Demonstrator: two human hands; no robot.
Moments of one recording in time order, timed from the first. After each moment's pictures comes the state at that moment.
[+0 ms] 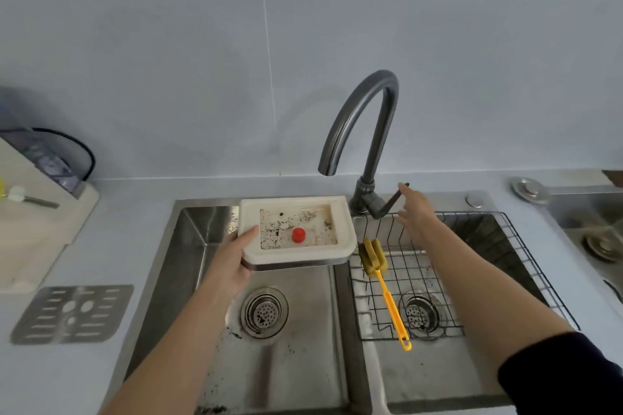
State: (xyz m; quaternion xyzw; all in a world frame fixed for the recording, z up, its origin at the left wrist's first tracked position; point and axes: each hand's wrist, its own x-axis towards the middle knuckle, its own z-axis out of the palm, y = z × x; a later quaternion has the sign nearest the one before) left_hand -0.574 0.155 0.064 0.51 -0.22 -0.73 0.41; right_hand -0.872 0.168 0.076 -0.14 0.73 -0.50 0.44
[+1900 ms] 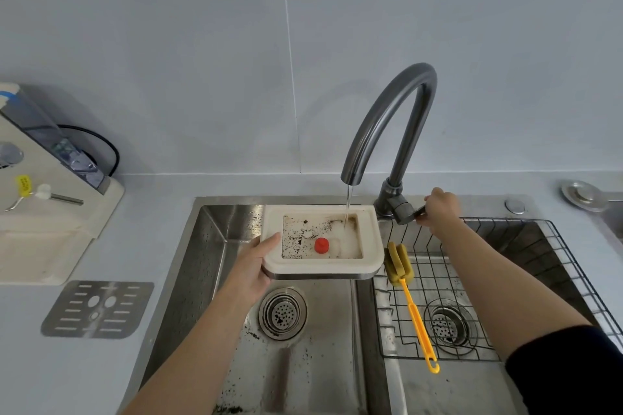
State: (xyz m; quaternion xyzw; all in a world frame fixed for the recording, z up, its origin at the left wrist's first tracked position) left_hand -0.576 0.148 0.047 0.51 -0.23 -0.74 0.39; right_hand -0.885 0.132 0.055 -0.13 0.78 -0.48 0.38
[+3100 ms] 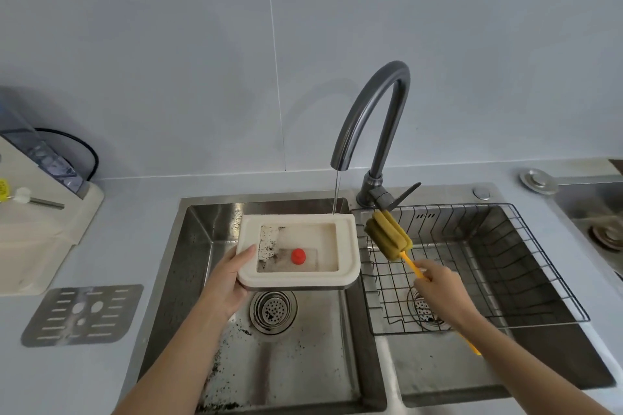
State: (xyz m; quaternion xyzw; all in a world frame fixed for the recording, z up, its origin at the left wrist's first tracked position) left_hand -0.538 0.167 0.034 0.48 -0.24 -0.76 0.37; right_hand -0.835 0.294 0.050 -0.41 0.82 -0.24 0.32
